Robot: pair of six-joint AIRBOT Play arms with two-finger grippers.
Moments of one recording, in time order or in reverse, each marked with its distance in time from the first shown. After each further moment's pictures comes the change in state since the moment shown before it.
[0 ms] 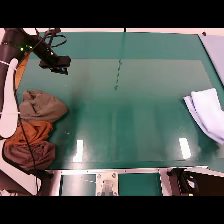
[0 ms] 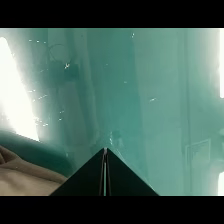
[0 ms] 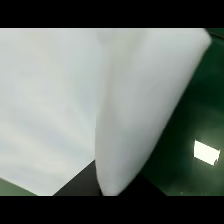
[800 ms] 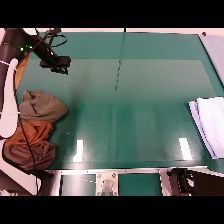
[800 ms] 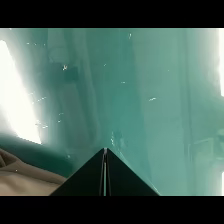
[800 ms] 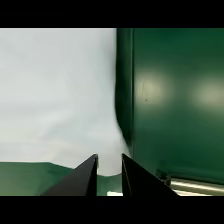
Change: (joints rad) left arm 0.000 0.005 -0.001 -0.006 0.002 0.034; right arm -0.092 0.074 0.179 -0.347 0.360 0.345
